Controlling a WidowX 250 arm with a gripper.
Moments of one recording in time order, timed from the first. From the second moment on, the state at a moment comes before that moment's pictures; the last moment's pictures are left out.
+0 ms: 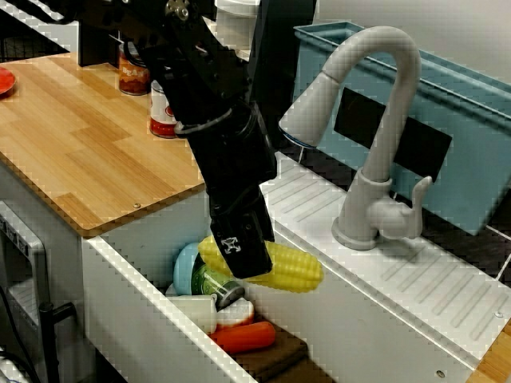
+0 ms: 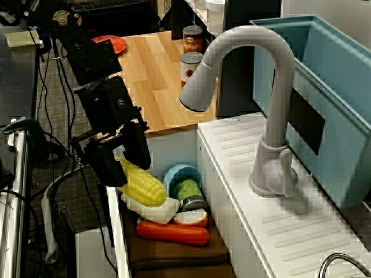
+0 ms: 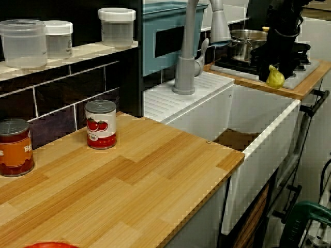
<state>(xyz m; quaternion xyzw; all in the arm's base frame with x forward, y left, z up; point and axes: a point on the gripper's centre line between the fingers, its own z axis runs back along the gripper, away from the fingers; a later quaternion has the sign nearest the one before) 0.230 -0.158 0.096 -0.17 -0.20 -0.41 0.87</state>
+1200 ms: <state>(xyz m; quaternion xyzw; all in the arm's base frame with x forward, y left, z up) 0.248 -0.177 0.106 -0.18 -0.20 -0.41 0.87</state>
